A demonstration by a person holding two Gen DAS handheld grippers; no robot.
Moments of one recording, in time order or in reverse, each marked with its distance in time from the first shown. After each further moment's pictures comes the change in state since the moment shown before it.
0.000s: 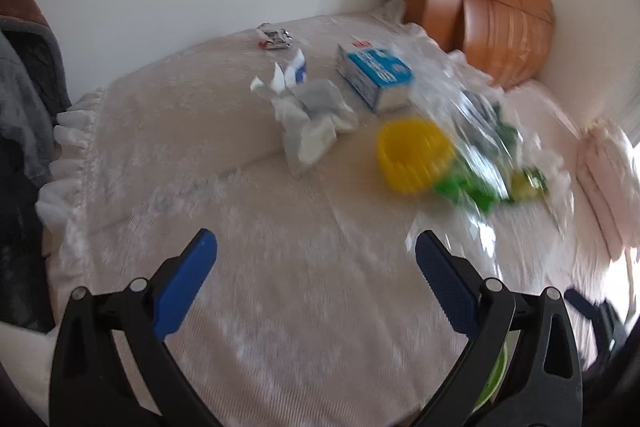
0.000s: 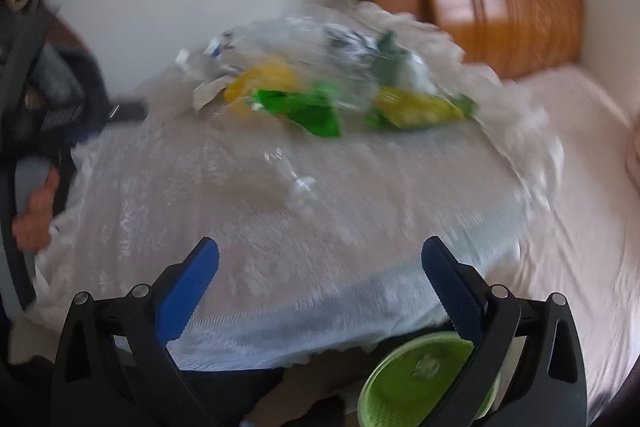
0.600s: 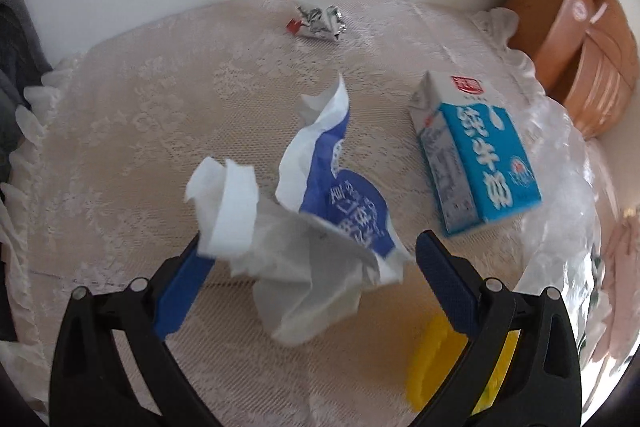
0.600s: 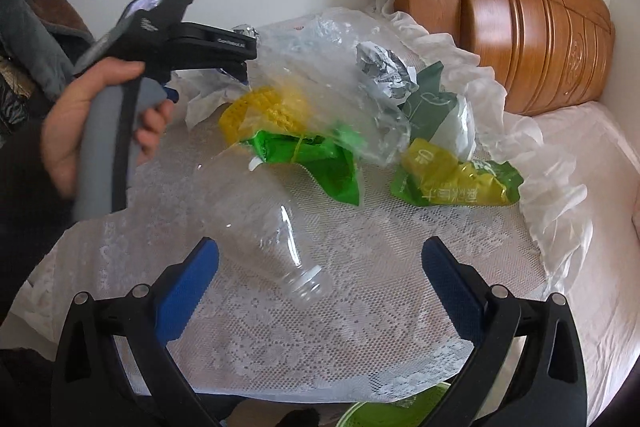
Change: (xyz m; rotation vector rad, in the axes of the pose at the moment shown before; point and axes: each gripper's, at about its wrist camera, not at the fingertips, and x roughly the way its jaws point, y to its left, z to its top) left arm 0.139 0.003 0.102 -0.270 0.134 0.120; right arm 0.037 -0.006 0.047 -0.069 0.028 0.012
